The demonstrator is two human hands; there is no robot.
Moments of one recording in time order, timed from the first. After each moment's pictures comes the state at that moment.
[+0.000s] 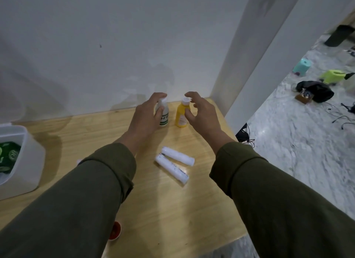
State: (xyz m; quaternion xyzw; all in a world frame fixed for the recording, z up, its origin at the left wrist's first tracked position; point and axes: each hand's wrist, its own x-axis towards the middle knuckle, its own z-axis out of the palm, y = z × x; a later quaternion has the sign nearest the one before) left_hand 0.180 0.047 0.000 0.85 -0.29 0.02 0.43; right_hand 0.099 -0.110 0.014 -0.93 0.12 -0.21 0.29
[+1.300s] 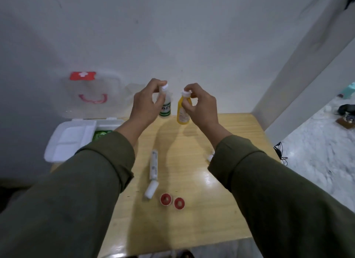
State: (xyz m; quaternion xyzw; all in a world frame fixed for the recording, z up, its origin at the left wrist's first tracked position) left_hand 0.196 0.222 0.110 0.84 -0.22 0.13 0.48; right_hand 0.141 0.067 0.113 -0.90 0.04 -0.28 0.34
